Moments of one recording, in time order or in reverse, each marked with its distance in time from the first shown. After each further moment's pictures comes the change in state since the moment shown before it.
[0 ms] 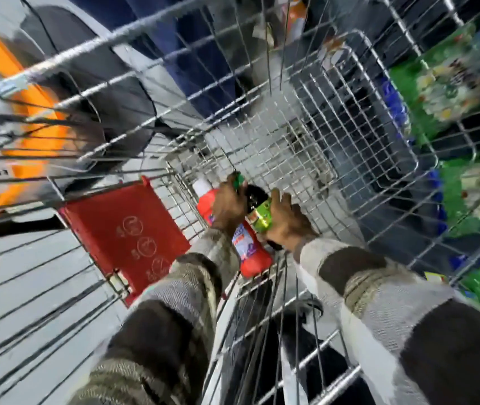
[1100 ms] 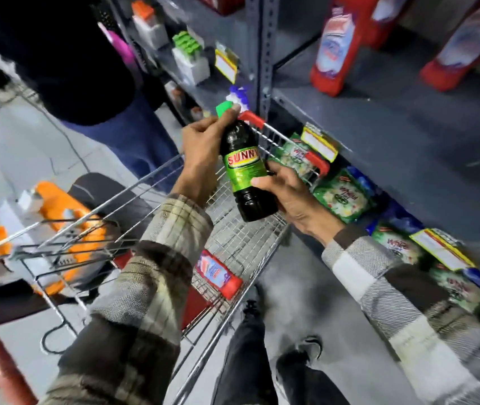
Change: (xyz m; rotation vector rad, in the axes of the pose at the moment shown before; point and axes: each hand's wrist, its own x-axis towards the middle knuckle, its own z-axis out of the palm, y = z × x) left_hand -0.223 0.363 -0.156 -0.746 -0.144 0.366; right_hand -0.306 0.034 -0.233 1.328 0.261 -0.540
